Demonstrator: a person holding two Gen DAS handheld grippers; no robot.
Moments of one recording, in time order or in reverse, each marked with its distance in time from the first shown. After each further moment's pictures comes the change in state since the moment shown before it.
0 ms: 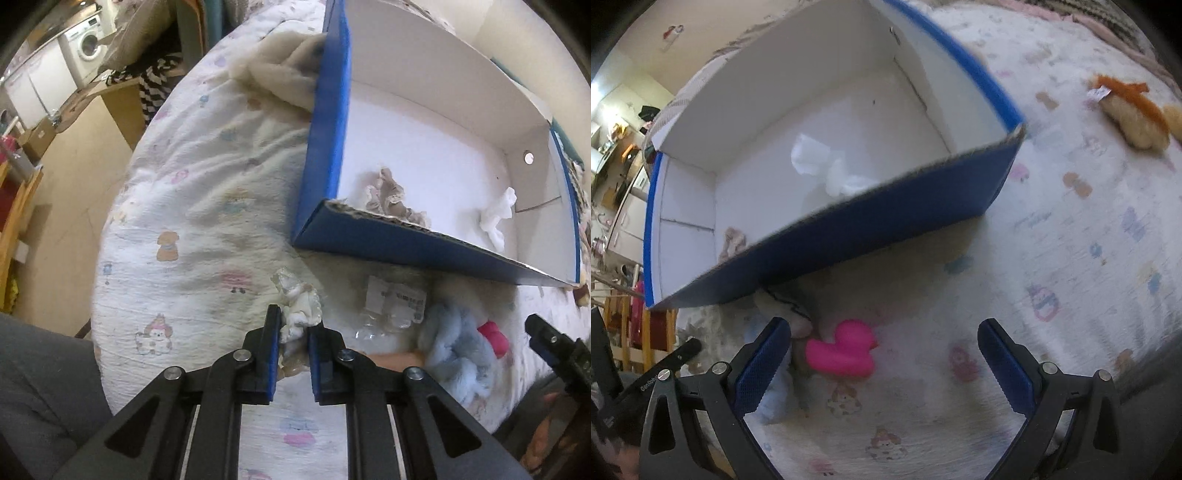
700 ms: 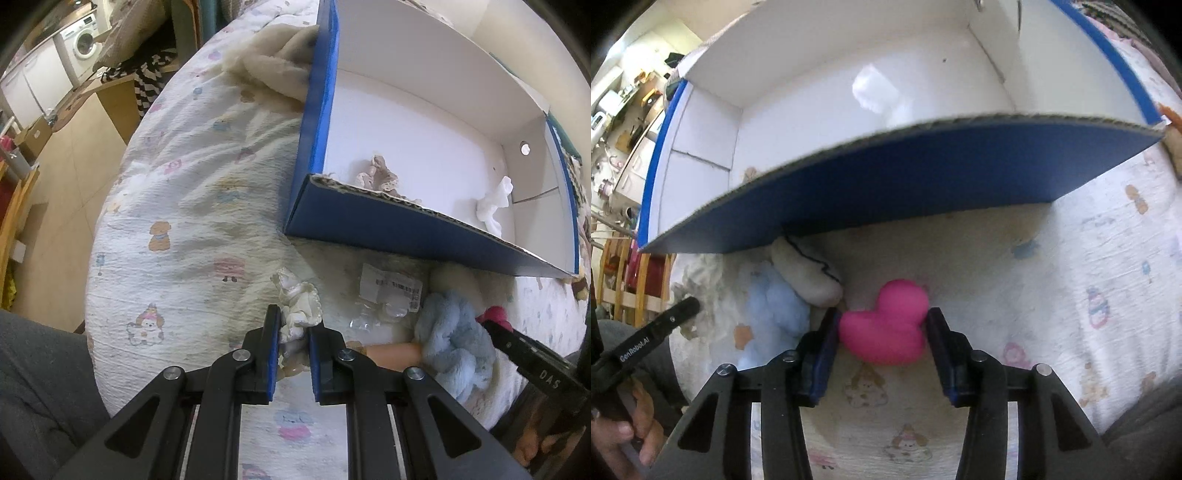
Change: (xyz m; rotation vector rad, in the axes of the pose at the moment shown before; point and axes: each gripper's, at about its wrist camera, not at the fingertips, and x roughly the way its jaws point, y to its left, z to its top) left arm 0.003 -0.003 -0.003 0.011 0.020 -0.011; right arm 0.024 0.030 -0.014 -0.165 0.086 0.021
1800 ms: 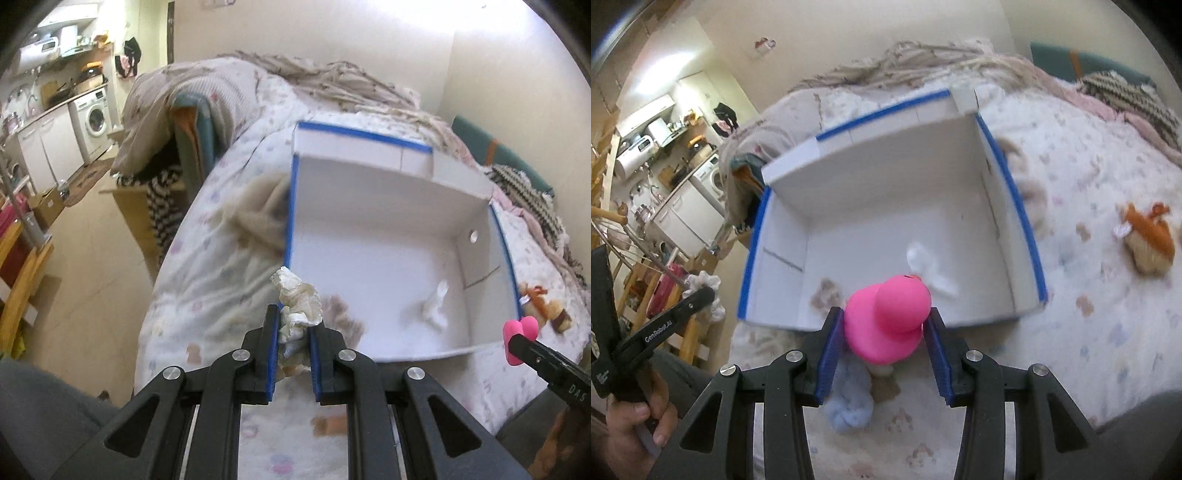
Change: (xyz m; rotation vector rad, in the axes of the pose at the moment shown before) left arm -0.119 -0.022 0.029 0.057 -0.384 0.004; right arm -0.133 0.021 0.025 -0.080 -0.362 0.094
